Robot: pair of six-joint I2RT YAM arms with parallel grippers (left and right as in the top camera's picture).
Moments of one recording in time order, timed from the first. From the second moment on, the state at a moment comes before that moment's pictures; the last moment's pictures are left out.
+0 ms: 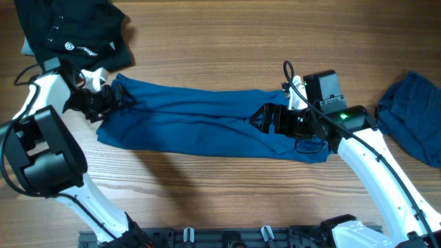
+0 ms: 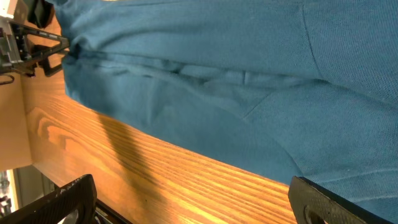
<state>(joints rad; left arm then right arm) 0.37 2.07 1.38 -0.91 0.55 0.17 0.27 1.33 0.97 -0.75 -0.50 0.42</state>
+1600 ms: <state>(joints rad) 0.40 2.11 1.35 -0.79 0.54 0.08 0.27 1.33 0.97 -0.76 -0.51 0.41</state>
